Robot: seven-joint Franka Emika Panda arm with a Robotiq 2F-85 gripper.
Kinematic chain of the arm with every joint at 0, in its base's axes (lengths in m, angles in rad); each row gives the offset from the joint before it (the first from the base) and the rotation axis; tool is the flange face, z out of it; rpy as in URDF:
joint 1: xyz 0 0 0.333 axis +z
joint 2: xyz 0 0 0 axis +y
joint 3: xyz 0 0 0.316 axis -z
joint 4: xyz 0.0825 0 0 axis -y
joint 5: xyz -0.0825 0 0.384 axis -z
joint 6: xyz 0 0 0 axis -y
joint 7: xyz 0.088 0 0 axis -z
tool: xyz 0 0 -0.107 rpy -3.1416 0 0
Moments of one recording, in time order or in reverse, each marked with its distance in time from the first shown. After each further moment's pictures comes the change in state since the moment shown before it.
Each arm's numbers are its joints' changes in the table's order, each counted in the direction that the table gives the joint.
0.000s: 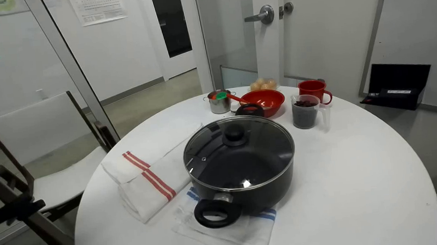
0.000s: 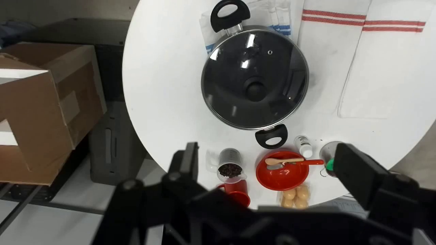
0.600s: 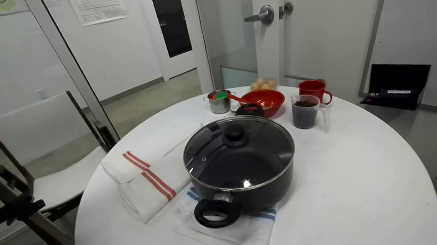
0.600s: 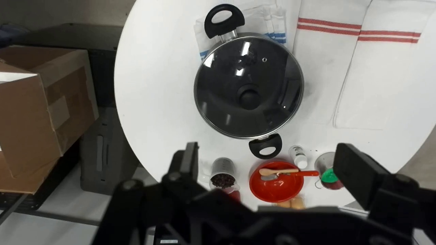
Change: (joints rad) arm 0.002 0.045 -0.026 -0.001 -0.006 0.005 0.001
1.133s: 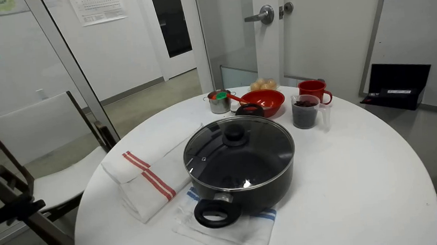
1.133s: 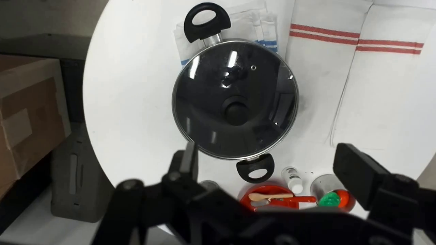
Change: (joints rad) arm 0.007 0.207 -0.046 0.028 -0.067 0.097 -0.009
